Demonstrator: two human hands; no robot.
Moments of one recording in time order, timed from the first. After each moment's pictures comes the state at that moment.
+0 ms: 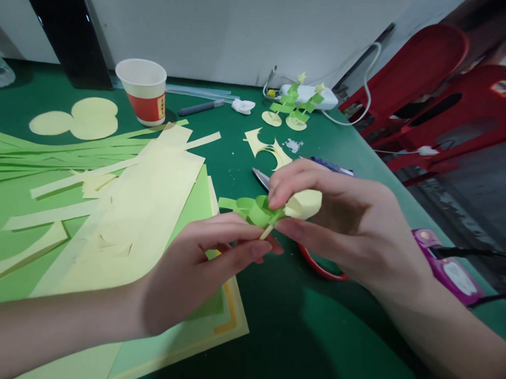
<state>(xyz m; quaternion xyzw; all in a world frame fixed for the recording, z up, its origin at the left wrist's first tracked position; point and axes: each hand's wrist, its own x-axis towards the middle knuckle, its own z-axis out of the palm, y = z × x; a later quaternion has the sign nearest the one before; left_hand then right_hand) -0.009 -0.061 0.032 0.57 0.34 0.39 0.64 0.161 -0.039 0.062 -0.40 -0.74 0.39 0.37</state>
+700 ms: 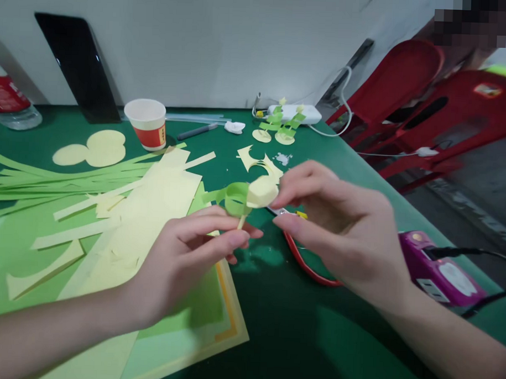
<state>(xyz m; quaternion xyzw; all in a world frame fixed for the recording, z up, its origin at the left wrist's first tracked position) -0.016 -0.055 0.049 0.54 0.38 0.43 0.62 0.159 -0.044 0.067 -0.42 -0.70 0.33 0.46</state>
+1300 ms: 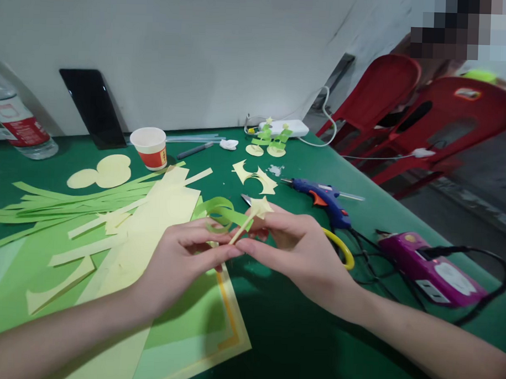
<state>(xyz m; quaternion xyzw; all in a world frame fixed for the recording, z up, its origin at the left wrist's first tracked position) -0.019 -0.052 0.048 0.57 0.41 0.42 0.57 0.144 -0.051 0.056 -0.44 -0.67 0.42 0.43</state>
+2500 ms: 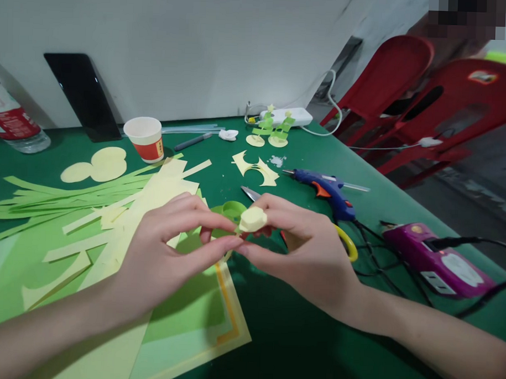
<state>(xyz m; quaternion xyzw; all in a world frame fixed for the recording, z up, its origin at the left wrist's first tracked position) -0.027 -0.046 0.064 0.77 0.35 0.44 0.29 0.141 -0.056 0.059 -0.42 -0.71 0.33 0.46</state>
